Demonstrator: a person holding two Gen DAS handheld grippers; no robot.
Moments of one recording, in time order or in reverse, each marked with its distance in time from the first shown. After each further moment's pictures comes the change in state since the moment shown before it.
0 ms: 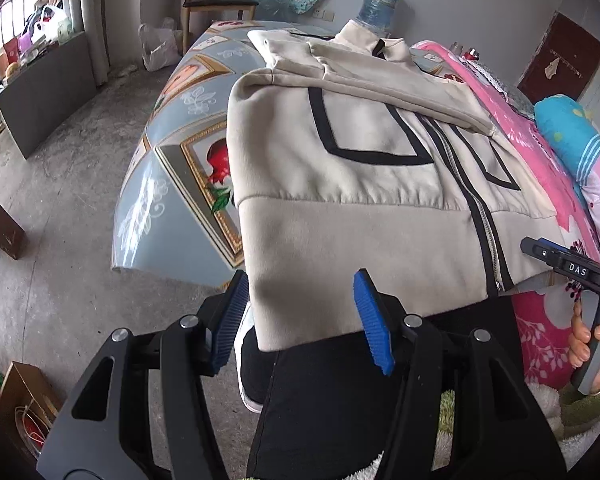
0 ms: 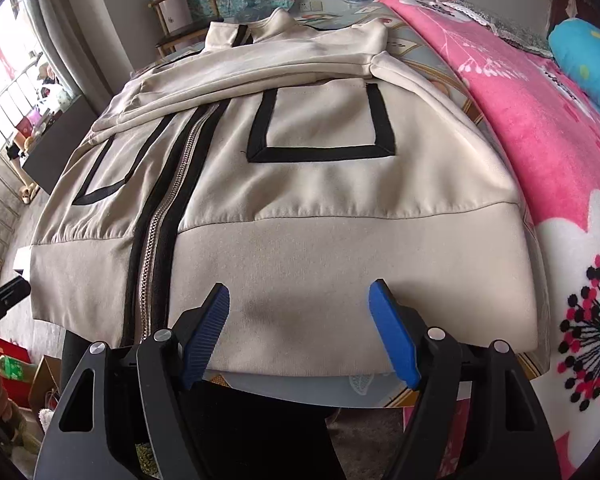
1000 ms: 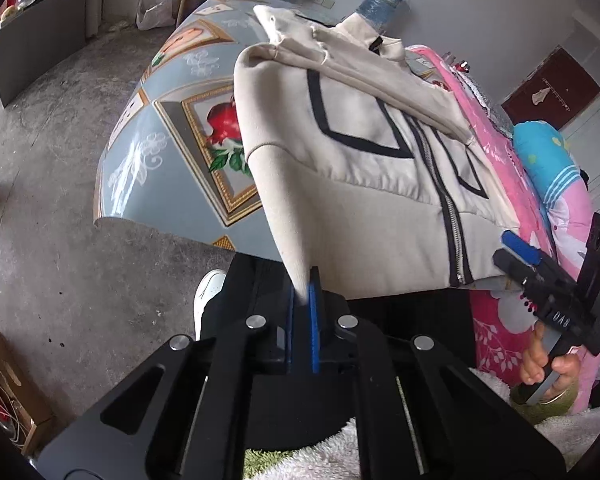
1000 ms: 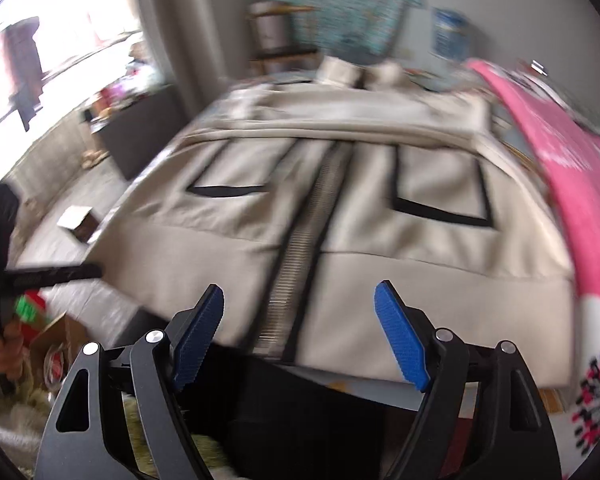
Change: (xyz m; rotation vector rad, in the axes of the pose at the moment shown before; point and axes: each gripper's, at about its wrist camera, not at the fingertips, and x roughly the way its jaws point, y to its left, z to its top) left arm -0.015 0.014 -0.003 -0.120 0.055 -0.160; right arm -0.043 0.095 -0.018 -0.327 -0.145 0.282
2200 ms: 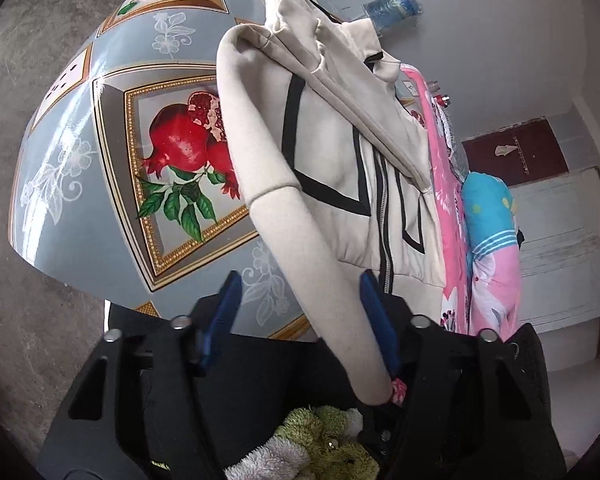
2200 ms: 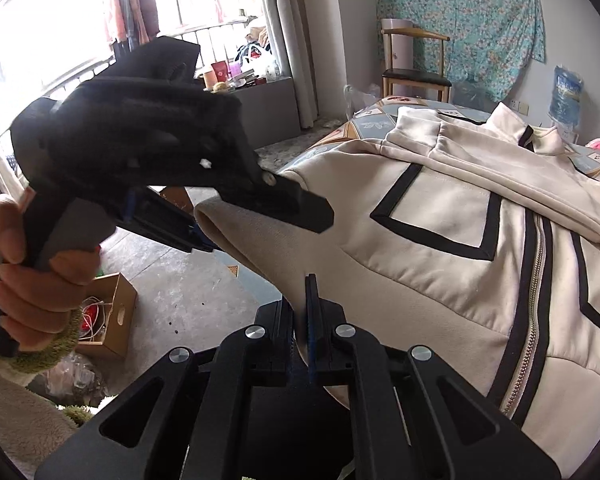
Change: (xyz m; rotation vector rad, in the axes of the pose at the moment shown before) left arm 0.043 0.022 0.059 -0.273 0.124 -0.292; right arm 0.055 0.095 0.023 -0.199 -0.047 0.202
